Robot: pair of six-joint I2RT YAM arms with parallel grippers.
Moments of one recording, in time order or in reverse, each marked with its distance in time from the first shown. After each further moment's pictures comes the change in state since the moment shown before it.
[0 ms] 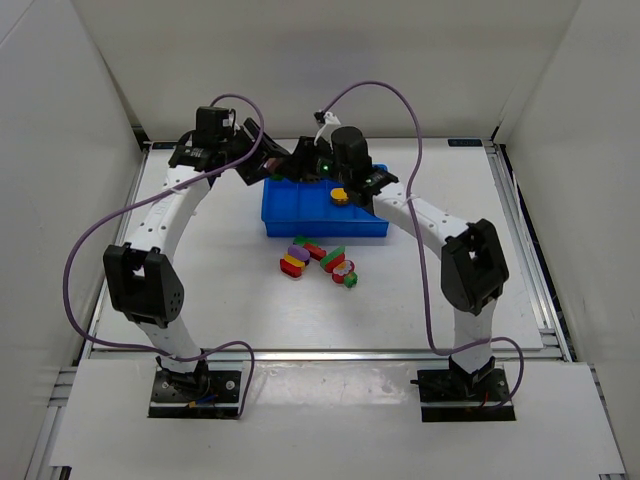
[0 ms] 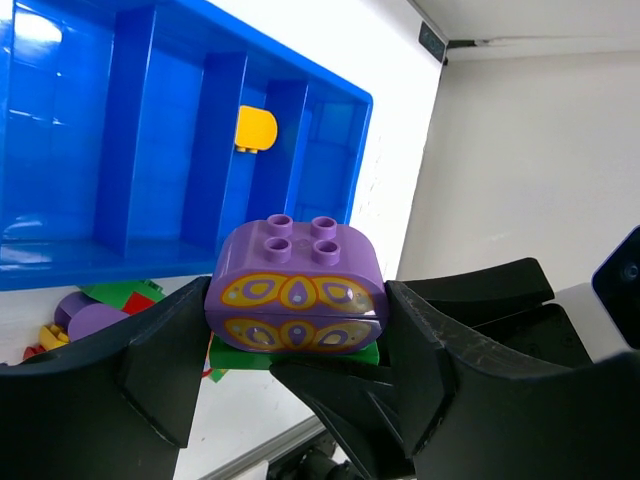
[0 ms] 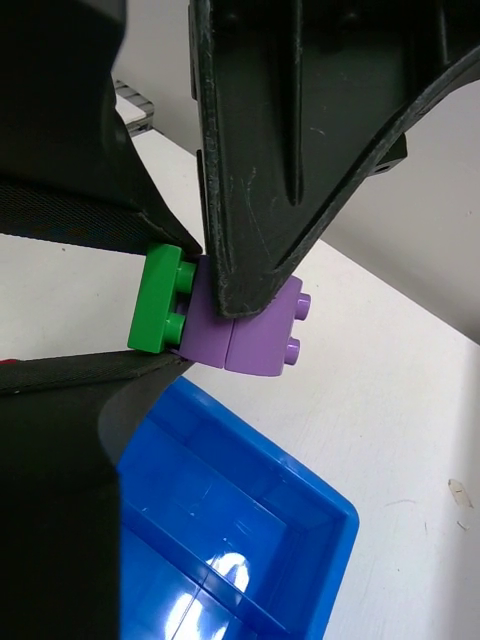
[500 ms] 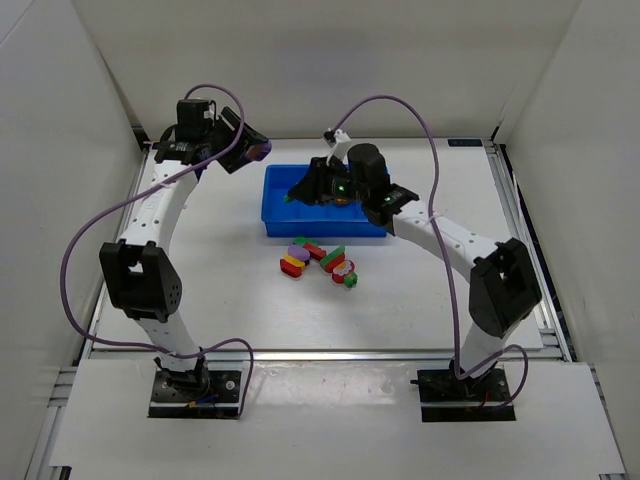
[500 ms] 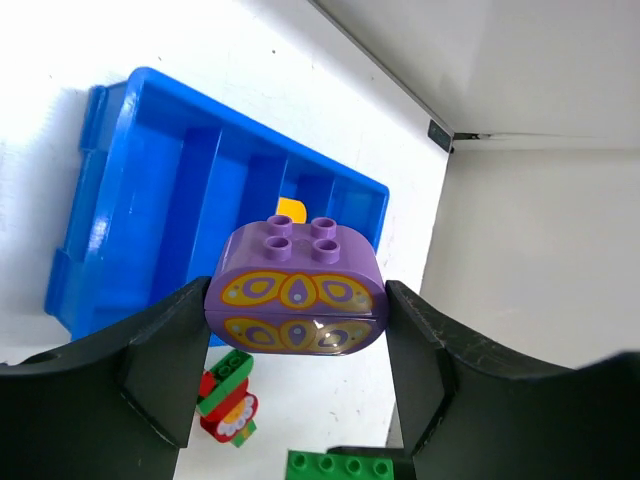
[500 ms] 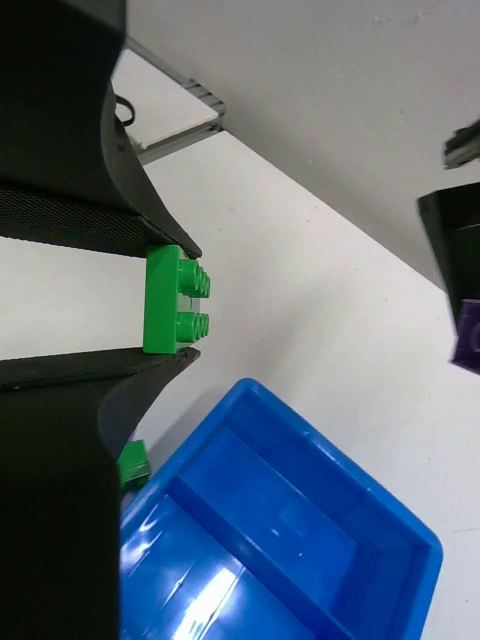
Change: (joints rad) left arm 0.080 0.032 0.047 0.034 -0.066 0.023; right arm 0.005 -0.202 -0.246 0.003 -0.056 -0.068
